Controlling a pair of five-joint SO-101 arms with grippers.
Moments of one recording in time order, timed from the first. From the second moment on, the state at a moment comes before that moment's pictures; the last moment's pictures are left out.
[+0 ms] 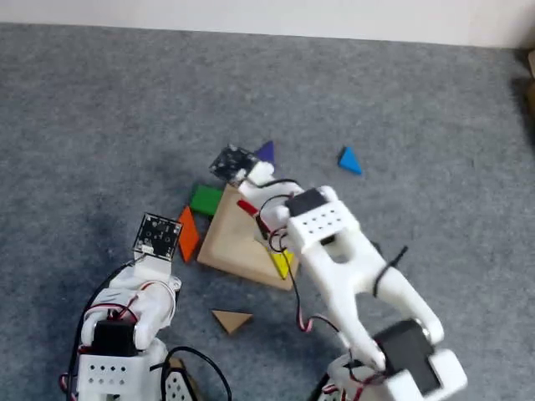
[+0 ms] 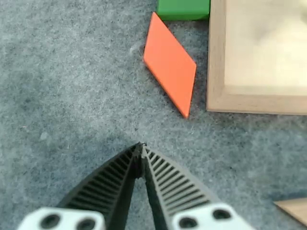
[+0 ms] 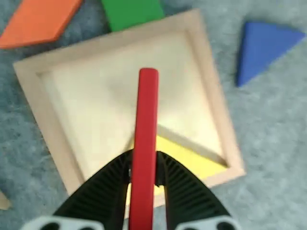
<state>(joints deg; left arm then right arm) -4.1 -101.1 96.0 70.4 -8.7 -34.0 -7.8 33.5 50.1 31.8</state>
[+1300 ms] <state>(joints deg) -4.1 -101.1 96.0 70.4 -8.7 -38.3 -0.5 26.9 52.1 25.5</state>
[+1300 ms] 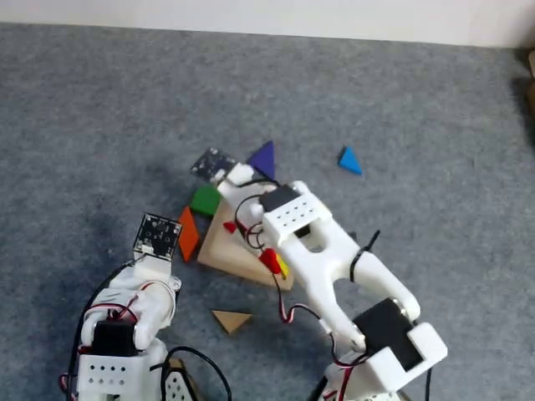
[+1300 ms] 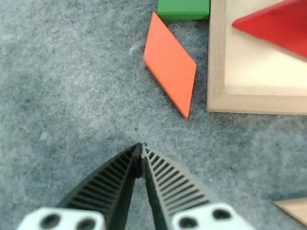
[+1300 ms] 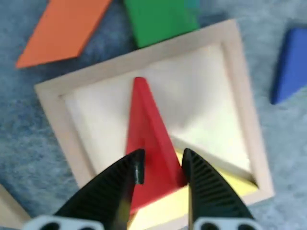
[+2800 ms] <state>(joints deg) -4.1 -101.1 96.0 70.4 -8.7 -44.3 8.1 21.1 53.4 11.3</state>
